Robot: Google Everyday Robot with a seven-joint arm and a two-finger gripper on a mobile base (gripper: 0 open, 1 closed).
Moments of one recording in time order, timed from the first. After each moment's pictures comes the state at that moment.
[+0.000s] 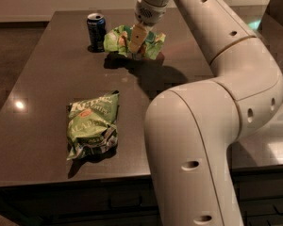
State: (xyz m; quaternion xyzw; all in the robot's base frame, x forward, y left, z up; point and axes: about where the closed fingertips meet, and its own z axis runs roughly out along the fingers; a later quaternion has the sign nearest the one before) arm 0.752 -0.006 0.903 -0.55 0.81 0.05 0.18
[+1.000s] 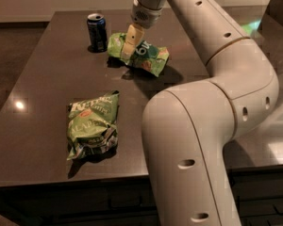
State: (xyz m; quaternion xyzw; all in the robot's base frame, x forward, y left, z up) arm 0.762 0.004 0.894 -0.55 0.81 0.05 0.19
